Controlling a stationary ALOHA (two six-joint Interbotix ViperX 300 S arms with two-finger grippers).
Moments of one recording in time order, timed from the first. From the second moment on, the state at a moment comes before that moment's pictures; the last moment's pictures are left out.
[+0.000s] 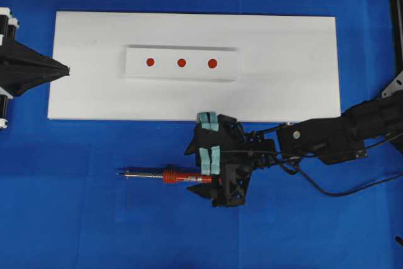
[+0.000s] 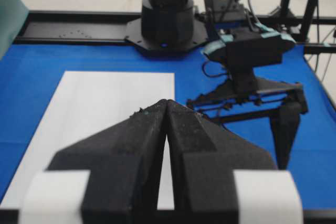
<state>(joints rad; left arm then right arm) -0.01 -0.98 1.21 0.00 -0.30 -0.01 0.24 0.25 0.54 0.07 -0.15 0.35</state>
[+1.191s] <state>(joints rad) -0.01 -0.98 1.21 0.00 -0.31 -0.01 0.24 0.37 0.48 0.08 -0.17 0.34</state>
